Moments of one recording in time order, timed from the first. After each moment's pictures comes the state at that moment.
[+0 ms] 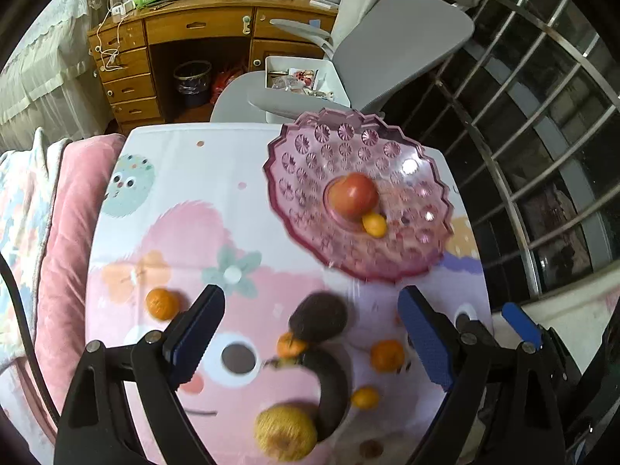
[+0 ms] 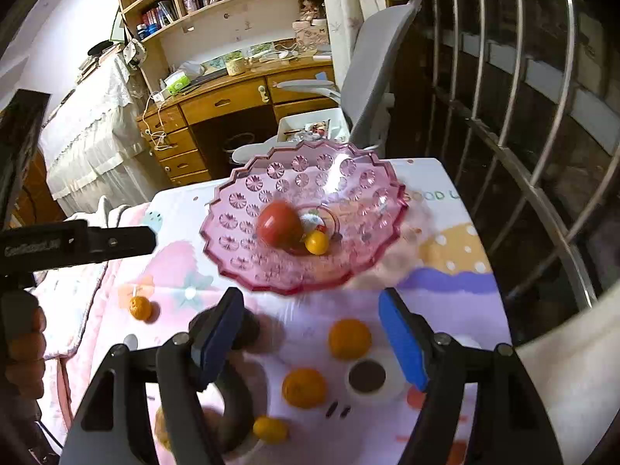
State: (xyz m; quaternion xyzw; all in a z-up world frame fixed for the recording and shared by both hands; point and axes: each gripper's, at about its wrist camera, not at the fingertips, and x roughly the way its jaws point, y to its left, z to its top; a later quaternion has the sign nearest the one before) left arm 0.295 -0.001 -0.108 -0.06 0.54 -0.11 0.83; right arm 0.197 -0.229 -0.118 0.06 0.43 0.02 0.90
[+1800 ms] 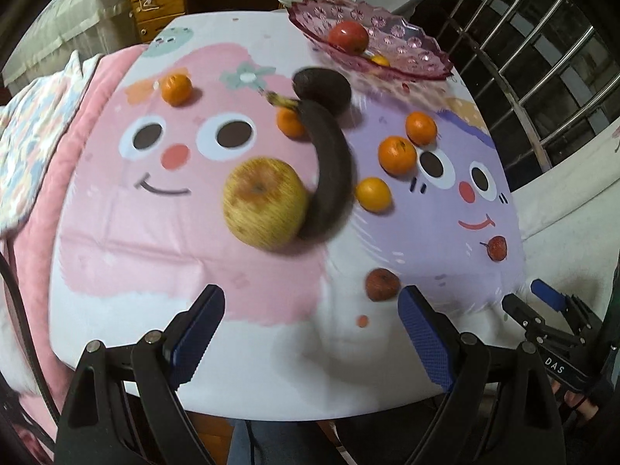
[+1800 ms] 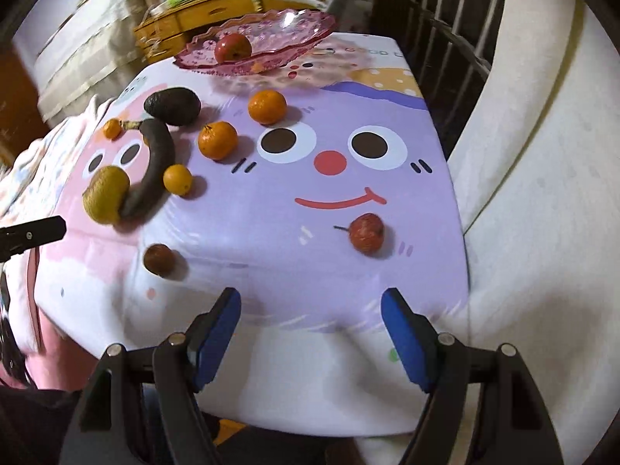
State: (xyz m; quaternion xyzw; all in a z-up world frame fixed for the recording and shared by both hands) left arm 0.088 -0.033 -0.193 -0.07 0.60 -0.05 0.80; right arm 0.039 -0.323 -0.206 -0.01 0.56 0.05 0.83
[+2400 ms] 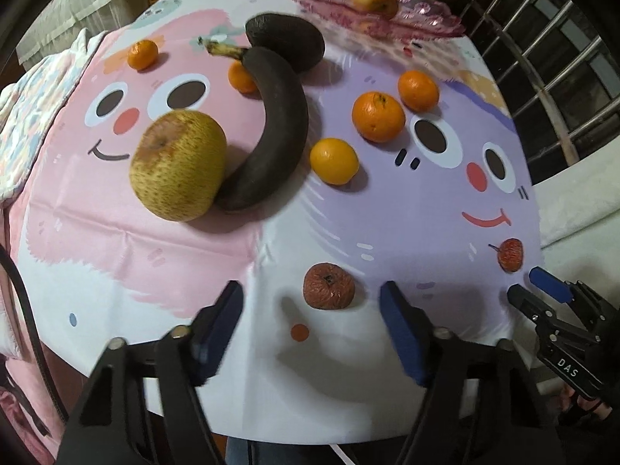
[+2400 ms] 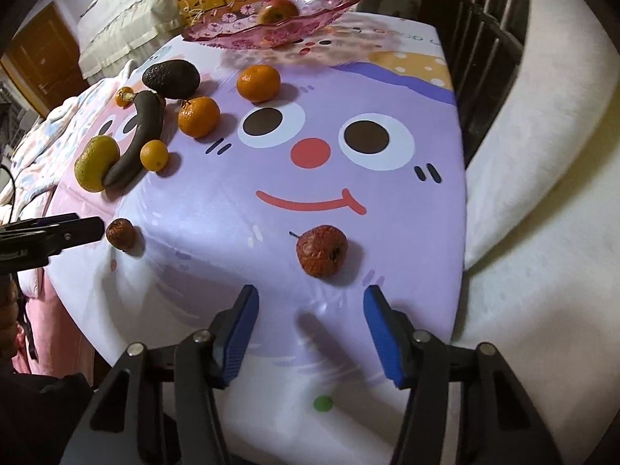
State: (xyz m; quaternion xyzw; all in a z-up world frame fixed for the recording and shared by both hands) left arm 0.104 -0.099 -0.241 -0.08 0.62 0.00 0.78; right arm 0.076 -0.364 -0.239 -0.03 0.58 0.15 0.80
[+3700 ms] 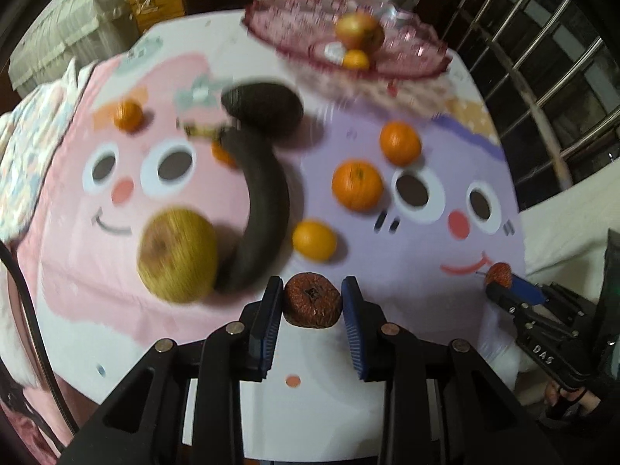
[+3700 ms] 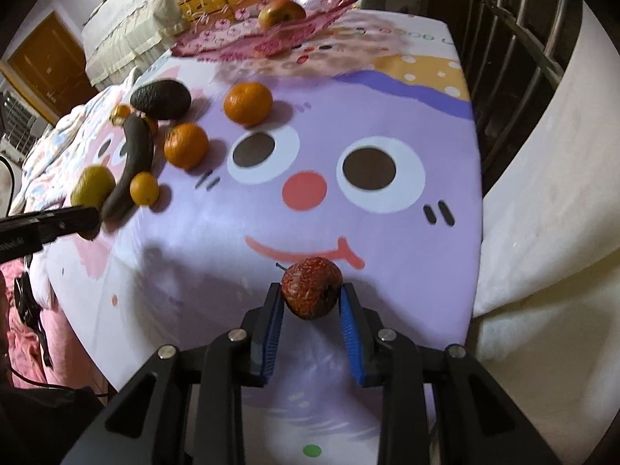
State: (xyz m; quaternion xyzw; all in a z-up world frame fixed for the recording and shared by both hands) left arm 0.156 -0.108 -0.194 -0.05 0.60 -0.02 0.80; right arm 0.120 -0.367 -0.238 0.00 0.58 0.16 0.80
